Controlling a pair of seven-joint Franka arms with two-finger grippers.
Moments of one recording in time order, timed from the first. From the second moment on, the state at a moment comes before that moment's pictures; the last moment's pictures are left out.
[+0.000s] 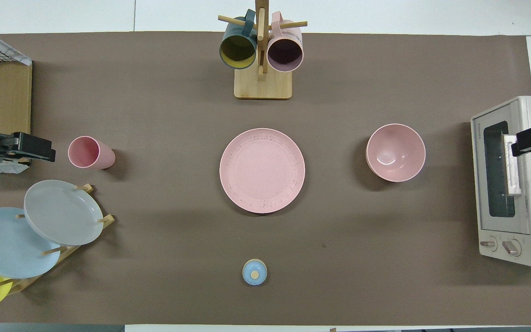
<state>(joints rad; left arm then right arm) -0.04 -0.07 -0.05 -1.68 -0.03 1.57 -0.01 0.03 0.02 -0.13 -1.52 -0.02 1.43 -0.06</state>
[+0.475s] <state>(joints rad) -0.04 -0.07 -0.05 -1.68 -0.03 1.57 -0.01 0.06 0.03 0.00 -1.60 0.03 1.62 -0.03</state>
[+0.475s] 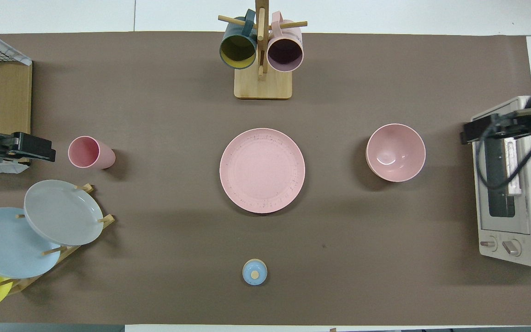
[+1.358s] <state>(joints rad) -0.04 -0.07 -0.05 -1.68 -0.03 1.57 -0.01 0.25 0.22 0.03 -1.95 0.03 2.19 0.15</state>
